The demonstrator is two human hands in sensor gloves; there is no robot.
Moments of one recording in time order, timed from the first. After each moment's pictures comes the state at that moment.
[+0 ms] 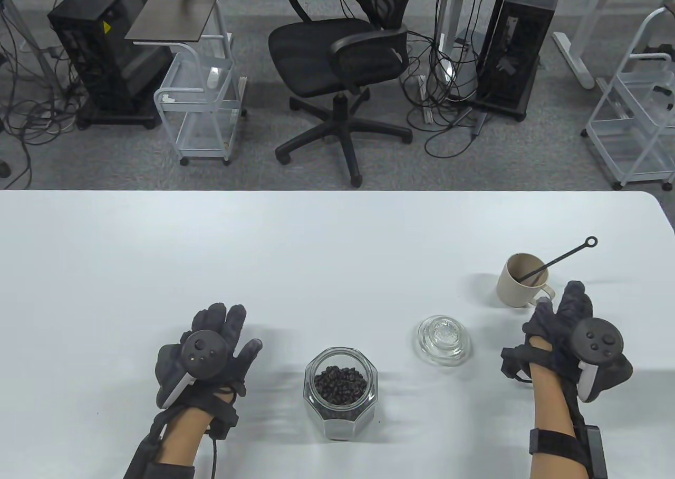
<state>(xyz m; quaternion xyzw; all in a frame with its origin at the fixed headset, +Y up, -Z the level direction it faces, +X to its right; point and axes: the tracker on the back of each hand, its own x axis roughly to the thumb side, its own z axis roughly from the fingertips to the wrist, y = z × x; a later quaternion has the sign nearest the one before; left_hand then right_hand) -0.256 -0.743 -0.300 0.01 -0.05 0.19 0.98 0.358 -0.749 -0.318 -0.29 -0.24 0.85 0.37</state>
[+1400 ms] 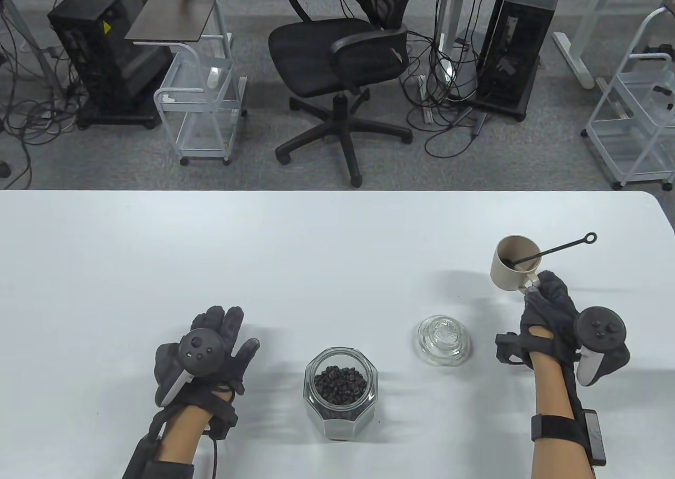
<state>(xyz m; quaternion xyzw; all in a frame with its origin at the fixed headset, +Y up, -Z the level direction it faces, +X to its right) -0.262 -0.750 -0.304 -0.01 -0.03 0.21 0.98 0.346 -0.741 -0.342 -0.20 -0.26 0.82 0.47</state>
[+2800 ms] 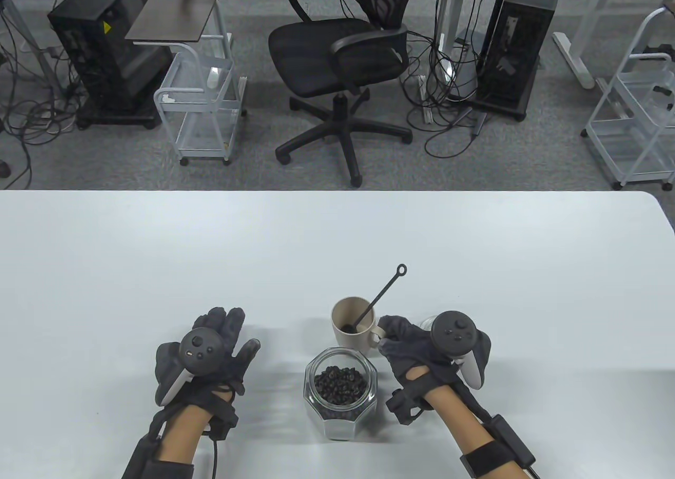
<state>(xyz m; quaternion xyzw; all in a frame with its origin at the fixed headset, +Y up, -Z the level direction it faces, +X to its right) -0.261 -0.752 -0.304 -0.02 -0.04 0.21 0.98 0.135 -0.763 -0.325 0.05 0.04 0.87 0.48</state>
